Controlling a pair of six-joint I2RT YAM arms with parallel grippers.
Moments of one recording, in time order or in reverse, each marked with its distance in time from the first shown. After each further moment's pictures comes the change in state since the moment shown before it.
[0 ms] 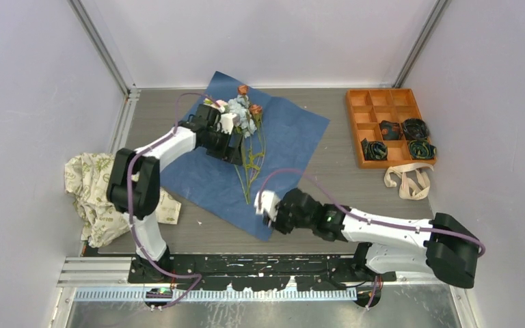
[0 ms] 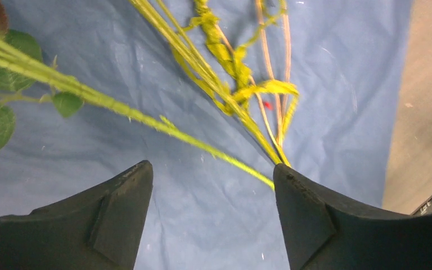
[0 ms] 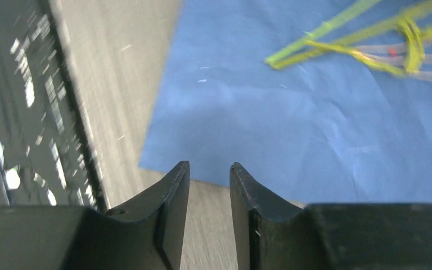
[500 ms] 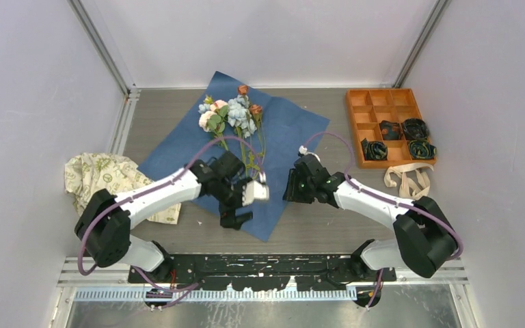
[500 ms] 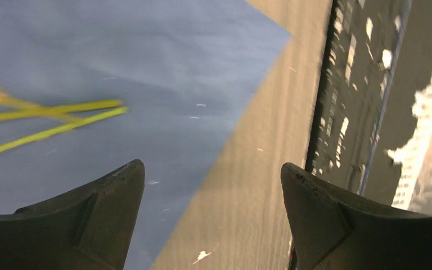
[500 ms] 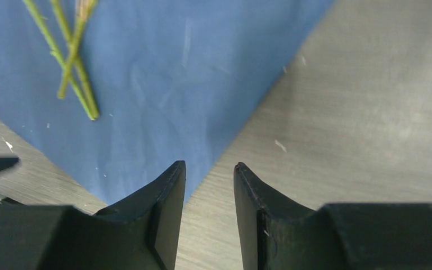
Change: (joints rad) left arm -0.351 -0.452 -0.291 -0.271 0.086 0.621; right arm -0.480 0.216 0.197 -0.228 0.044 0.975
